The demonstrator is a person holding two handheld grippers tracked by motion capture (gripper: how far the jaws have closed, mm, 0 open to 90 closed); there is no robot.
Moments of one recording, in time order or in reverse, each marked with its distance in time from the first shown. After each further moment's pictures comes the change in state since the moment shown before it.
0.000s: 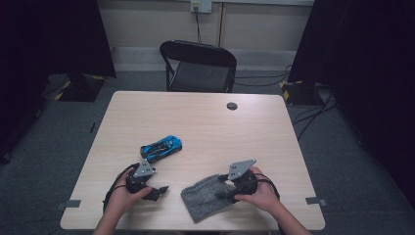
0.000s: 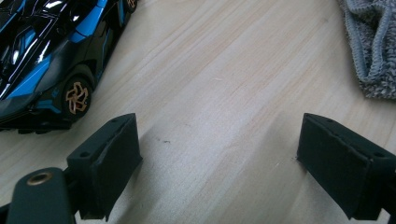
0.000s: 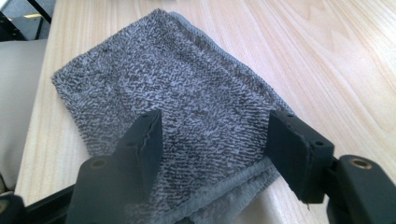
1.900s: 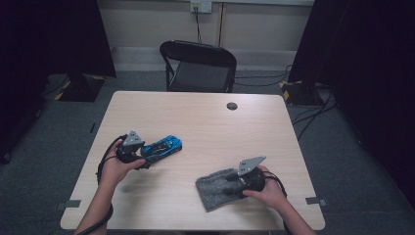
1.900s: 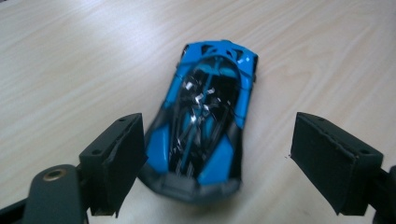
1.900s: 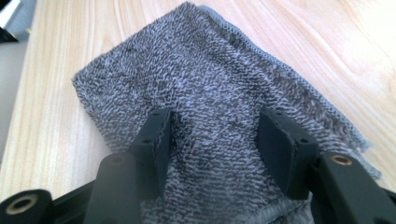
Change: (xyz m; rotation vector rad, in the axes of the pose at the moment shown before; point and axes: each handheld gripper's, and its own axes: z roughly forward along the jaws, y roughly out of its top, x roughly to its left) left arm 0.077 0.049 -0.012 -0.057 0.114 -0.052; right arm -0.020 -0.027 -0.012 -0.002 0.011 0.108
